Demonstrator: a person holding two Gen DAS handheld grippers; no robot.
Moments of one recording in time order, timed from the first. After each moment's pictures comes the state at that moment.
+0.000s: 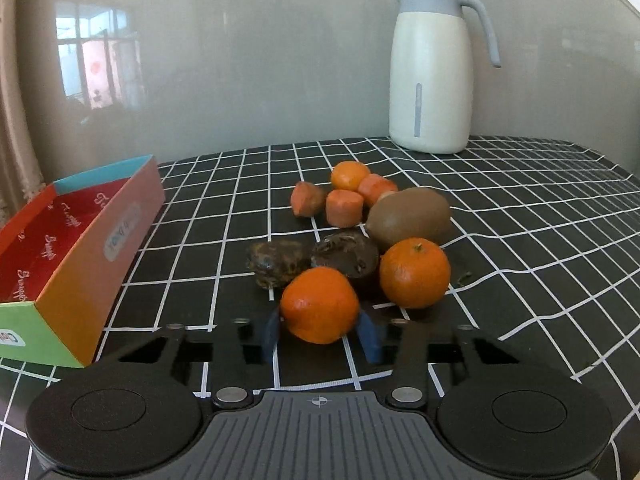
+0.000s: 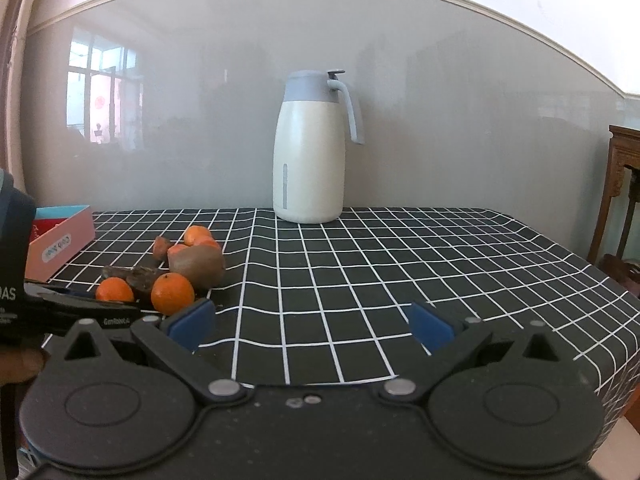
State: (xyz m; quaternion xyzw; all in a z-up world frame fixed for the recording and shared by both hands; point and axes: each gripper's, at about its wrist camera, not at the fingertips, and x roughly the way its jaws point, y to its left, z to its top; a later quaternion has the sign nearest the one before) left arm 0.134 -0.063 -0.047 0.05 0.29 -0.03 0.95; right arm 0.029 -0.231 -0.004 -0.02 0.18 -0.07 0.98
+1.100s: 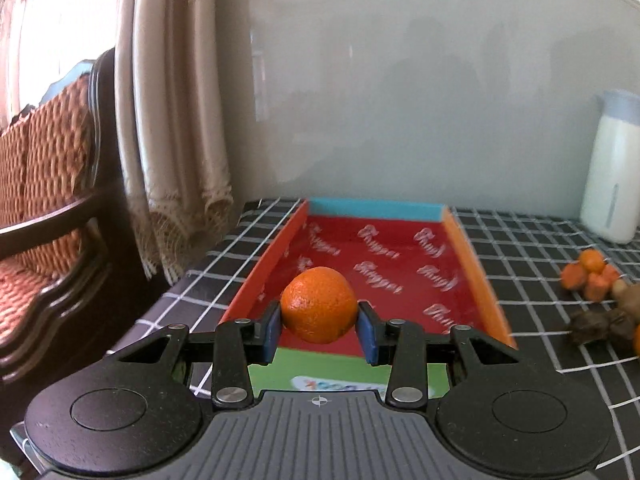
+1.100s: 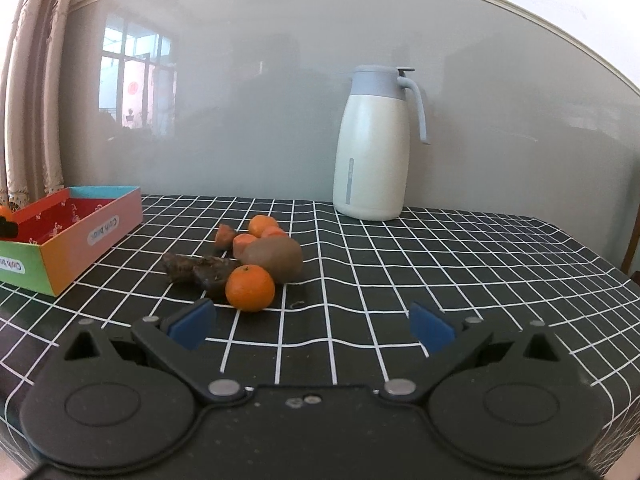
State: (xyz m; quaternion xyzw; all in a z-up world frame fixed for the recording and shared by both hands) left arm 0.111 0.155 -0.011 0.00 0.23 0.14 0.96; right arm 0.043 -0.173 -0.012 -0.04 0.19 -0.02 0.98
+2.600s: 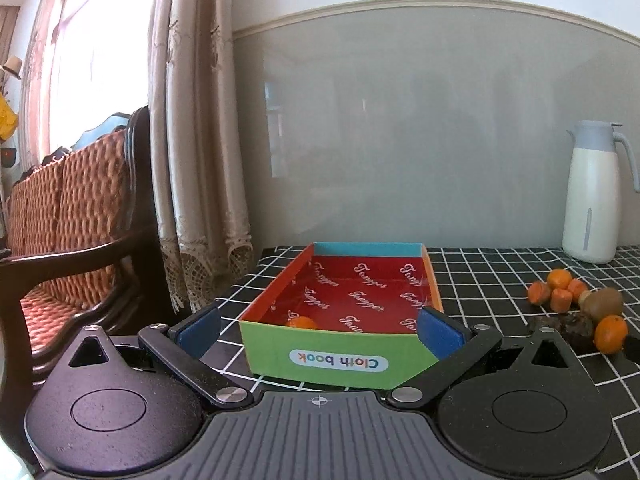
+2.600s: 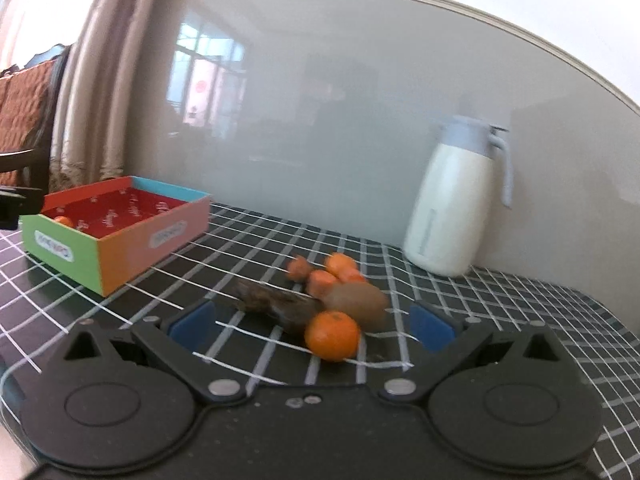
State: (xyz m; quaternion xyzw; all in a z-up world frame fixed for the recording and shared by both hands) left arm 0.021 0.118 0.004 0.03 0.14 0.17 0.98; right arm 0.064 -0.112 -0.009 -0.12 0.15 0.08 0.98
